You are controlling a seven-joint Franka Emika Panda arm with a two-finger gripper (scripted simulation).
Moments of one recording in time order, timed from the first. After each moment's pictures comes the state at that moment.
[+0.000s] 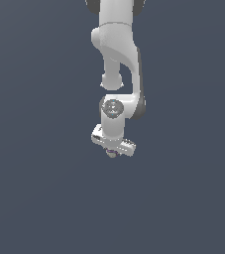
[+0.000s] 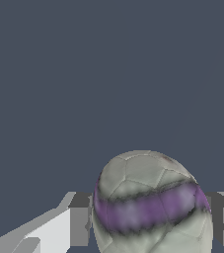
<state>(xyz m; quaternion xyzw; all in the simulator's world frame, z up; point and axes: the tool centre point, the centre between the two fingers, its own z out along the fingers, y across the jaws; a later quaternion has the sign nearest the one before) -0.002 0.004 0.037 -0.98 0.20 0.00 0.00</state>
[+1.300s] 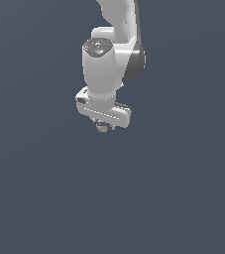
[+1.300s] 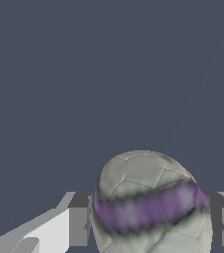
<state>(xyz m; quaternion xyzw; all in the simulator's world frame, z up) -0.031 -0.032 0.204 -0.98 0.20 0.00 0.00</state>
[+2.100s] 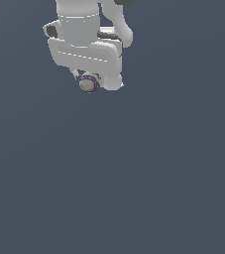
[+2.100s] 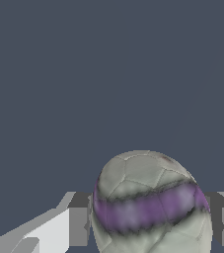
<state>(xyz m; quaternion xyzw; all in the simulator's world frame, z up) -0.058 -0.071 0.383 -0.98 0.20 0.00 0.00</state>
